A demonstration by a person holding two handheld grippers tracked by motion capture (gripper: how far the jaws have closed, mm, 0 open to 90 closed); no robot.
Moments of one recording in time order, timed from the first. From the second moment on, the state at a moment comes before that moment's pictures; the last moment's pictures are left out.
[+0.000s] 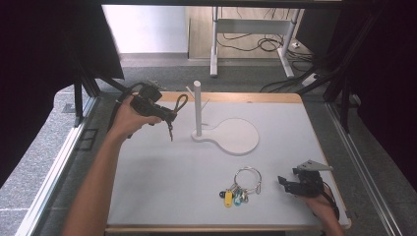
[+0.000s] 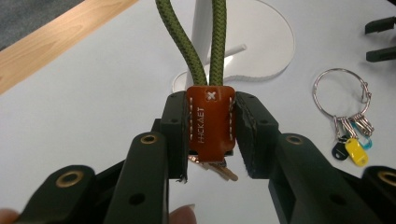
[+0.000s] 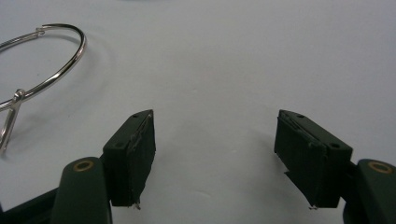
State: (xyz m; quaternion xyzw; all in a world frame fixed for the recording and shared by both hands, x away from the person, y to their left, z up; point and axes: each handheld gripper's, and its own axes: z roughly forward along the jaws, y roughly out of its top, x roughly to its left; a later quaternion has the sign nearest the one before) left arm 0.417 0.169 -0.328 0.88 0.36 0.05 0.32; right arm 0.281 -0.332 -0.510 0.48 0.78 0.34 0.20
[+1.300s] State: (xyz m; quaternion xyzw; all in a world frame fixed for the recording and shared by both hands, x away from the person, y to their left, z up) left arm 0.468 0.170 -0.325 0.87 0.37 0.03 0.33; right arm 0.281 -0.335 -0.513 0.48 0.78 0.33 0.20
